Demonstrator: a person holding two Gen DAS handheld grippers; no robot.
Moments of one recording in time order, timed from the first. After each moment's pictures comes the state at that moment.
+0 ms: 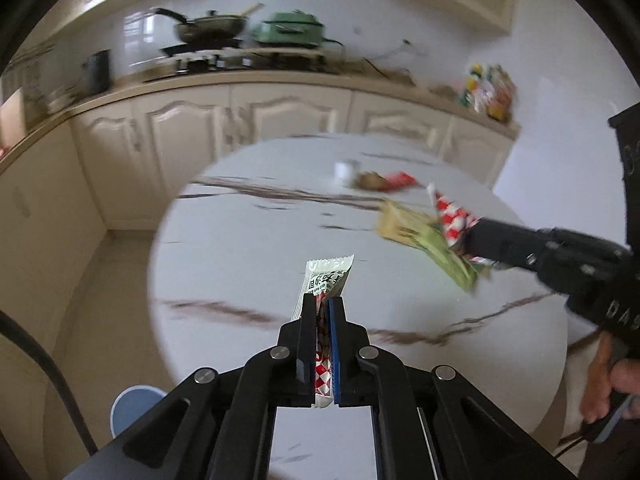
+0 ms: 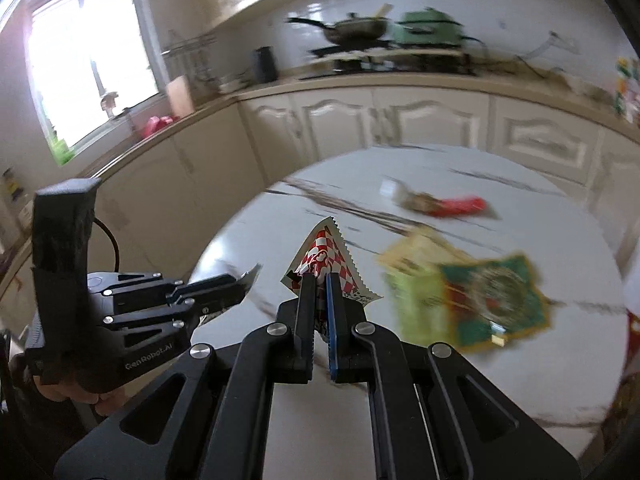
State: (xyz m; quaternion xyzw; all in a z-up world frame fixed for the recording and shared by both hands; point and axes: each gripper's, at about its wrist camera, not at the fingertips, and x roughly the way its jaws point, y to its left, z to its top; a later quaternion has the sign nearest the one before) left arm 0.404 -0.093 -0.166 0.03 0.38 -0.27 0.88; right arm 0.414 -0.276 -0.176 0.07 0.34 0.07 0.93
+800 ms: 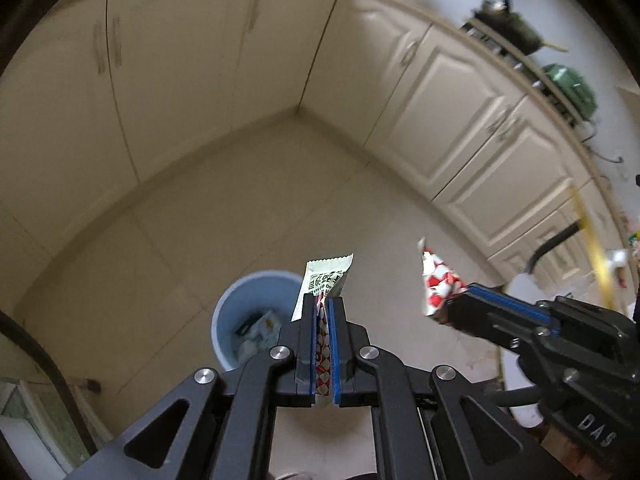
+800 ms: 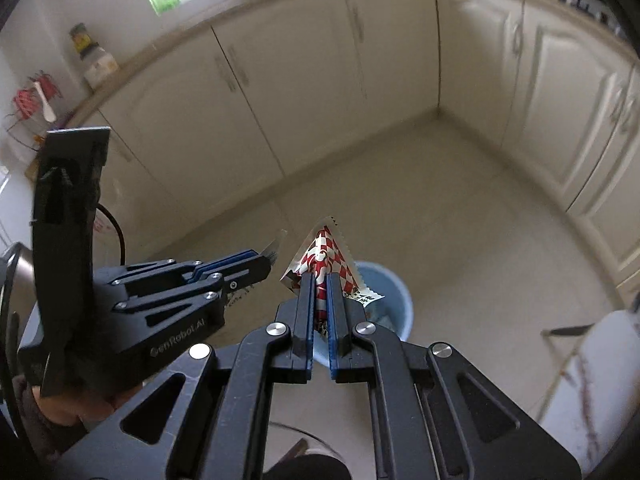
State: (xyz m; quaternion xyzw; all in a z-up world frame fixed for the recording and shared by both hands) left arm 0.428 0.278 -0.343 -0.17 0.50 0.01 0.85; right arm 0.594 0.100 -0.346 -0.03 0.50 0.30 0.81
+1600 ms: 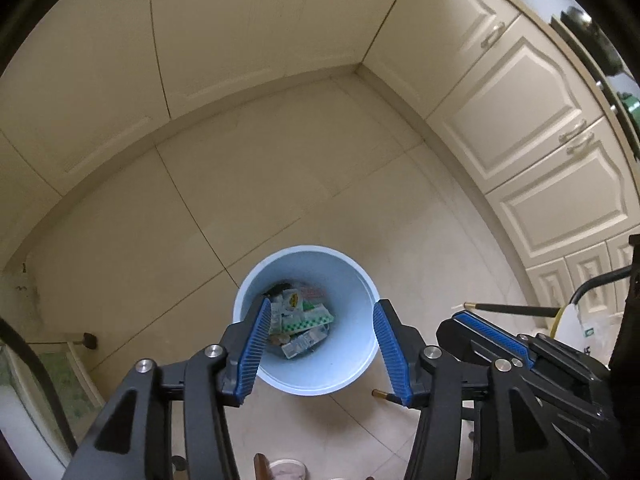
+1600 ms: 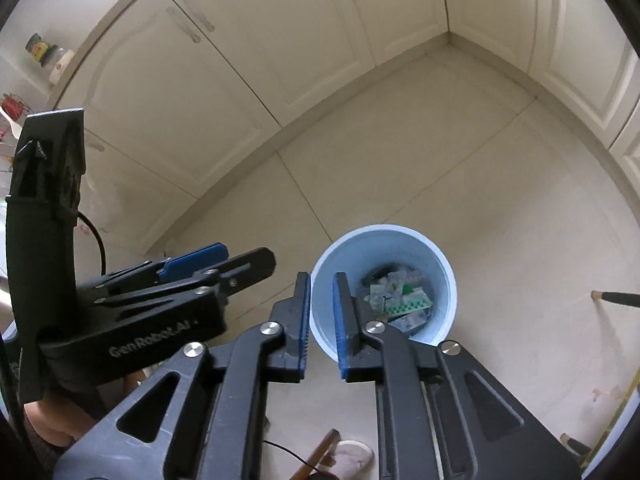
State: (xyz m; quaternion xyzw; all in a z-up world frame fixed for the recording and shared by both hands) left arm 0.545 0.350 -0.422 -0.22 0.55 0.07 0.80; right arm 0.653 0.118 -0.463 0.01 0.58 0.30 0.76
